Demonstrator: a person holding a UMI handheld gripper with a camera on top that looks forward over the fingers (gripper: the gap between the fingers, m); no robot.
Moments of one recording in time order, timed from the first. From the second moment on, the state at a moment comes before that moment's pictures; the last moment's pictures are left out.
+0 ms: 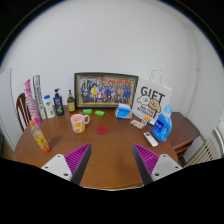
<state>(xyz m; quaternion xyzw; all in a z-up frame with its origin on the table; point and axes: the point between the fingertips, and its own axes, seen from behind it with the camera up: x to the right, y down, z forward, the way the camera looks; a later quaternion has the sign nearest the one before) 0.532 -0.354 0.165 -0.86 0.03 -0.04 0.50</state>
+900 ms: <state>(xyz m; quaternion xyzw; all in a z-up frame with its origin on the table) 0.167 -0.282 0.046 -0.86 -0.06 0.06 0.51</state>
